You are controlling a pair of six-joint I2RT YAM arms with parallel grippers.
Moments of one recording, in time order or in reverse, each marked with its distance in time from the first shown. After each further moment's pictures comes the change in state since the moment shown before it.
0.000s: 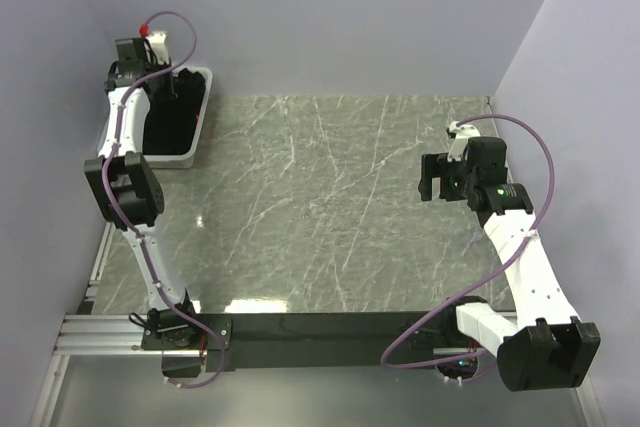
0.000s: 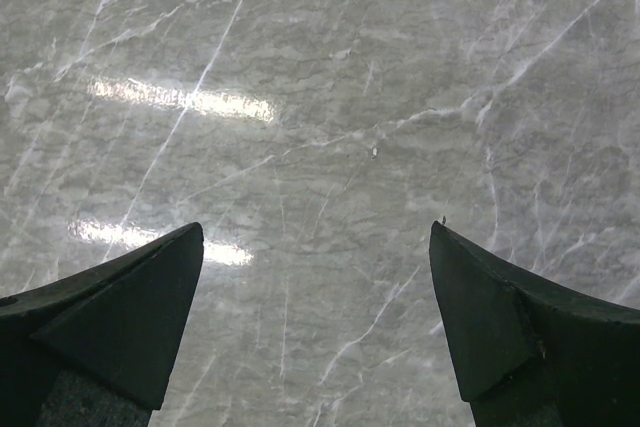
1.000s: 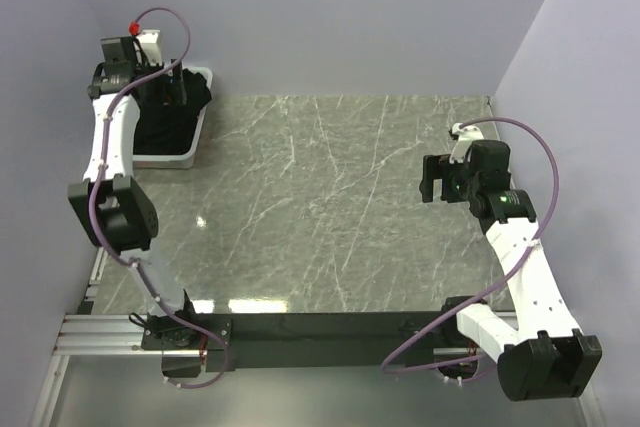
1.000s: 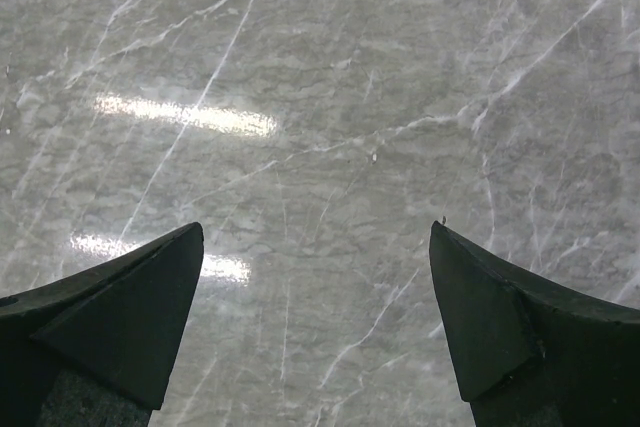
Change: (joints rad) left arm -0.003 -0.293 -0.187 -0.094 0.000 0.006; right arm 0.000 -0.057 -0.019 0.011 -0.003 0.000
